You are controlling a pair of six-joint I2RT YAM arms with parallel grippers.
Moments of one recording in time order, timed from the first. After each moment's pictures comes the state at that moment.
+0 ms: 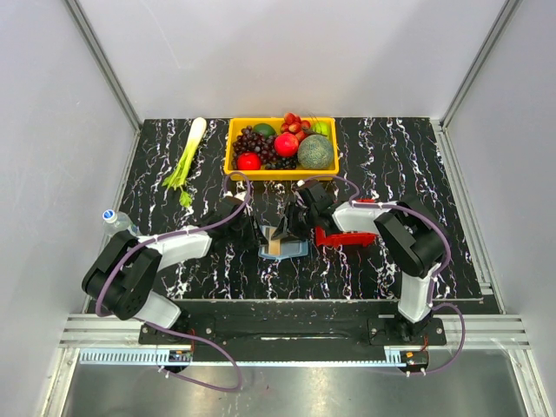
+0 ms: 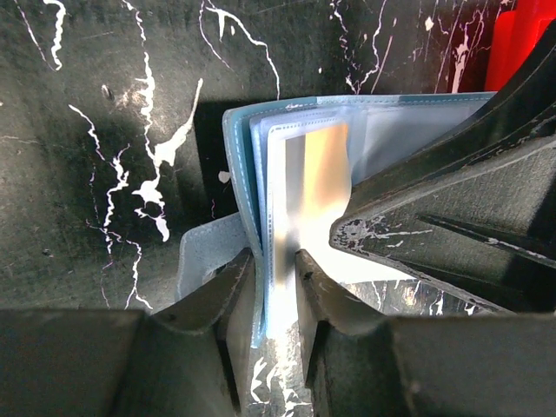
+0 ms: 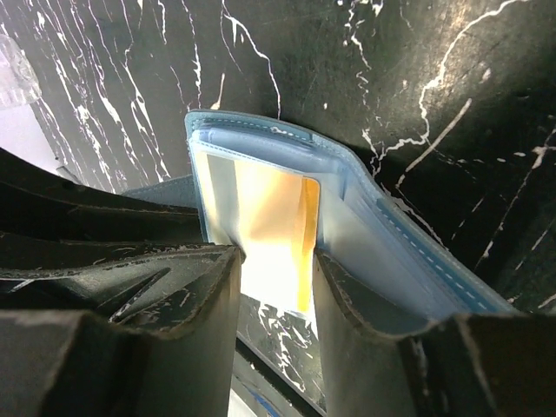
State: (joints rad) left arm -0.57 1.47 0.63 -0.01 0.20 -0.75; right arm 0.68 1.89 1.02 0.00 -0.43 0.91
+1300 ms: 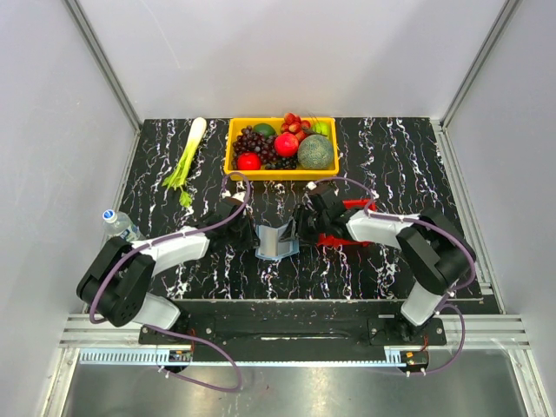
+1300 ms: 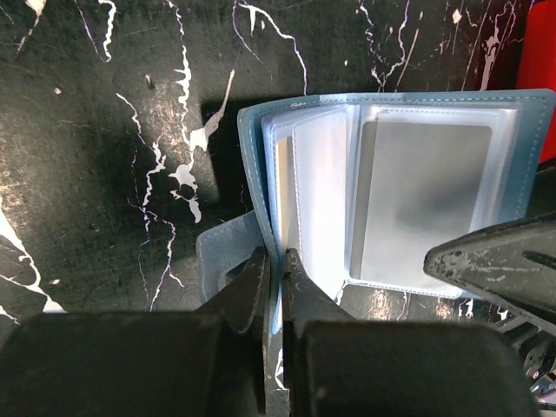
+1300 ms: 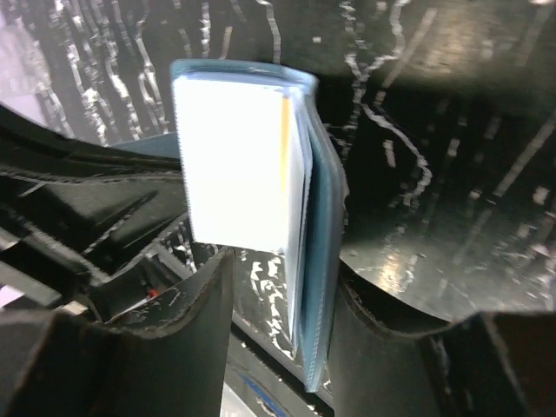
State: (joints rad) left arm -0.57 1.42 0.63 -0.10 0.12 -0.69; right arm 0.67 1.69 0.88 -0.03 -0.35 0.88
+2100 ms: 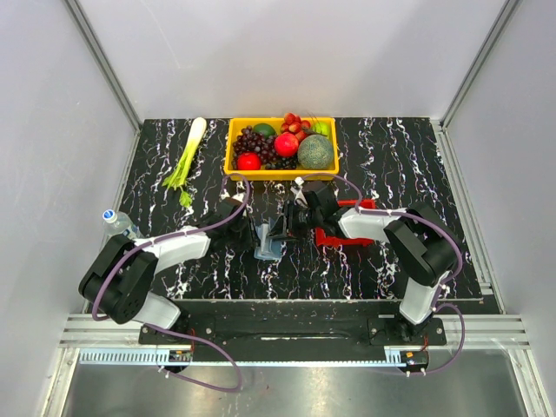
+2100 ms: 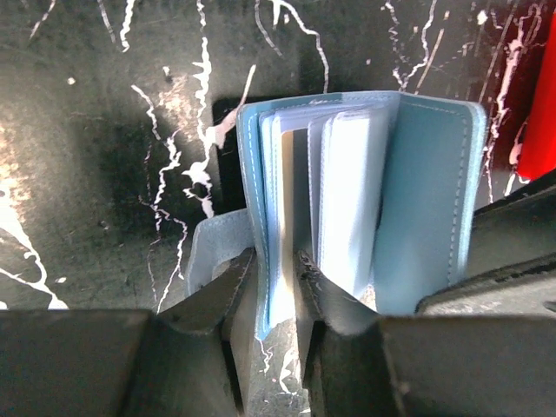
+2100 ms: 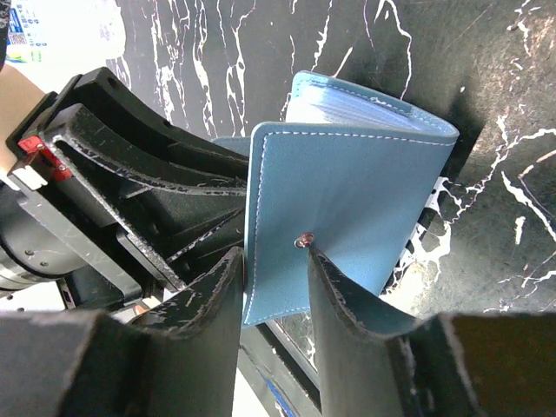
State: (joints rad) left arm -0.57 1.44 0.63 -0.09 0.12 -0.71; right arm 0.69 1.80 0.93 0.18 -0.52 0.90
